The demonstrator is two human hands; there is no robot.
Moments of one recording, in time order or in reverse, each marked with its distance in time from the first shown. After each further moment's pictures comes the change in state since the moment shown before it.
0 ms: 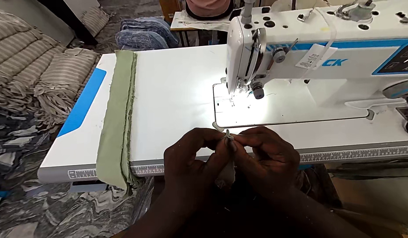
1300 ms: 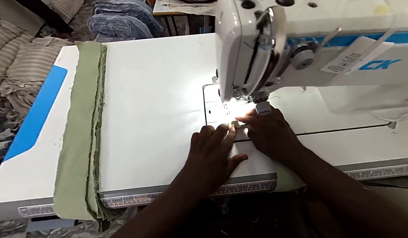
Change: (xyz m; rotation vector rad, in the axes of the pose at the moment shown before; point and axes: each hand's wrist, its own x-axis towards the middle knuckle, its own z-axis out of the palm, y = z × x) left_hand 0.012 -0.099 0.065 0.696 -0.567 0.067; right_hand 0.040 0.139 -0.075 -0.795 -0.635 -0.059
